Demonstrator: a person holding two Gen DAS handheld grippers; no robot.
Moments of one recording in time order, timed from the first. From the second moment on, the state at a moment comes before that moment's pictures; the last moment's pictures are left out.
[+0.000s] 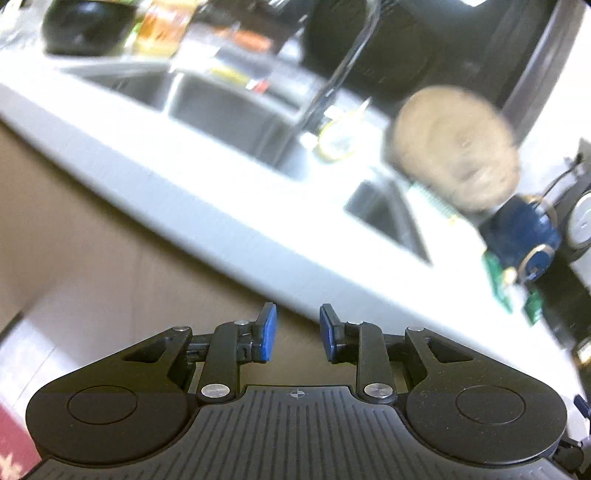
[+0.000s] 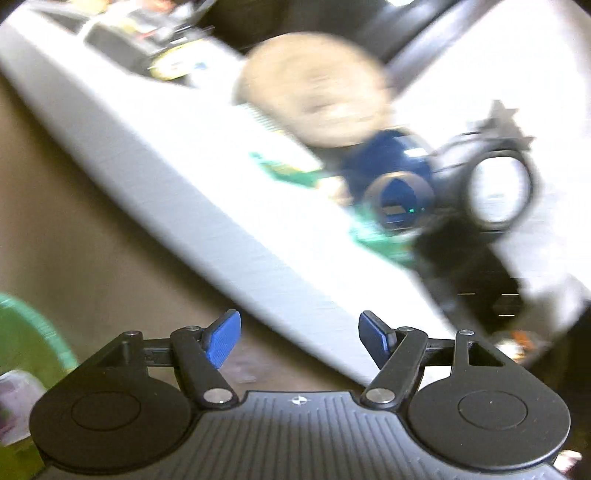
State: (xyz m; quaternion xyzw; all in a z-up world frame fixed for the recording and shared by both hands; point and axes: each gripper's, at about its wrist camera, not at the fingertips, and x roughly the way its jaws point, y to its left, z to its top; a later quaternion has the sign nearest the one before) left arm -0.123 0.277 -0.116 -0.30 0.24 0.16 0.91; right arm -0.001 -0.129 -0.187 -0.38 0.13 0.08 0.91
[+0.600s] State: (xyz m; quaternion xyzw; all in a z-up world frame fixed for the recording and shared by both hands) left arm 0.000 0.209 -0.035 -0.23 0.19 0.06 0.95; right arm 0.093 -0.149 -0.077 -0.25 0.03 -0.01 0.97
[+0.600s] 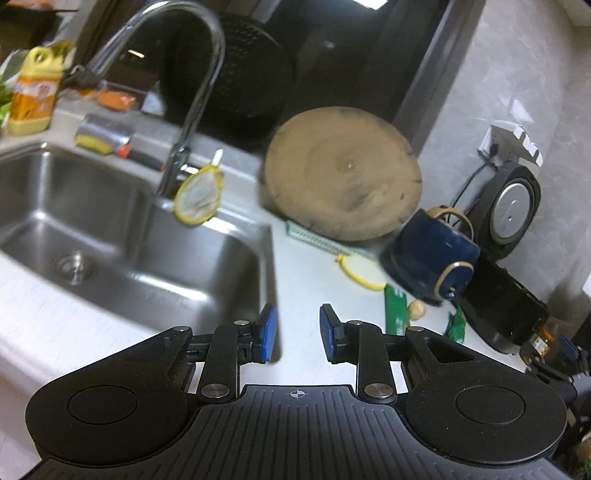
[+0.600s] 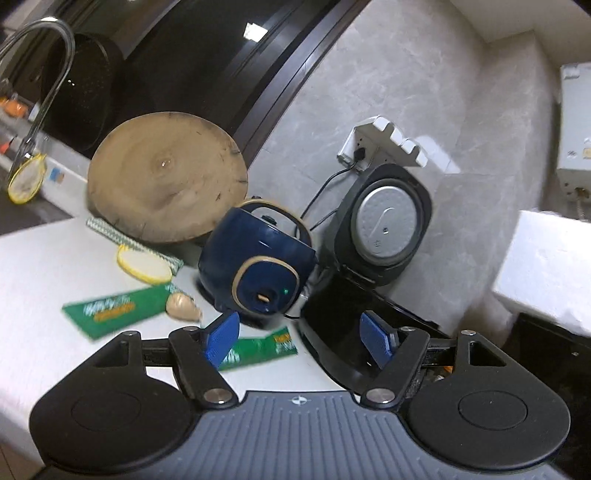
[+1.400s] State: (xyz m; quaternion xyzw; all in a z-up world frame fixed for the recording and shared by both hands) left arm 0.086 0.151 -0.003 -0.16 0.24 0.04 0.96; right arm 0.195 -0.142 -0.041 -0.11 0.14 0.09 0.98
